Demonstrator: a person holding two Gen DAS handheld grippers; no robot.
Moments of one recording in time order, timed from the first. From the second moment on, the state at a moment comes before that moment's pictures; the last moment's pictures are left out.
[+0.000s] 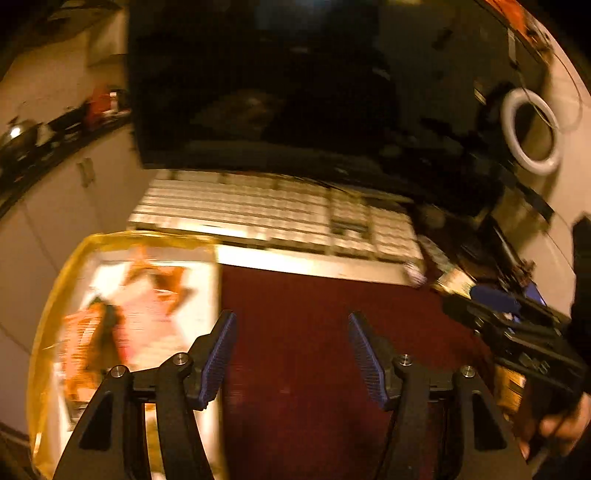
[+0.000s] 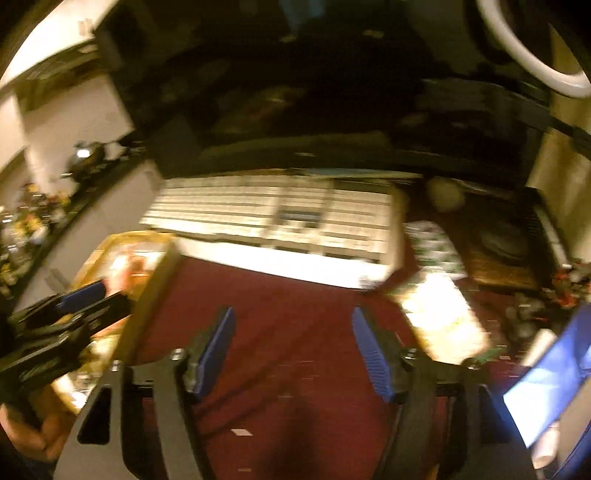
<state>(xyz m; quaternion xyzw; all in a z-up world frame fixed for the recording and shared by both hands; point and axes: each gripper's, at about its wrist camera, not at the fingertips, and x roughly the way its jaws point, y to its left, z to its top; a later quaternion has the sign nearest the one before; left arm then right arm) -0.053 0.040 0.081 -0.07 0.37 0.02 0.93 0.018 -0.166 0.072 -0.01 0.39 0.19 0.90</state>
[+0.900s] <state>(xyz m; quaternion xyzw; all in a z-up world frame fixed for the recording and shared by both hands) 0.011 -0.022 0.041 -0.07 0.44 -0.04 0.90 0.083 -0.203 0.013 -0.12 0.46 0.07 0.88</state>
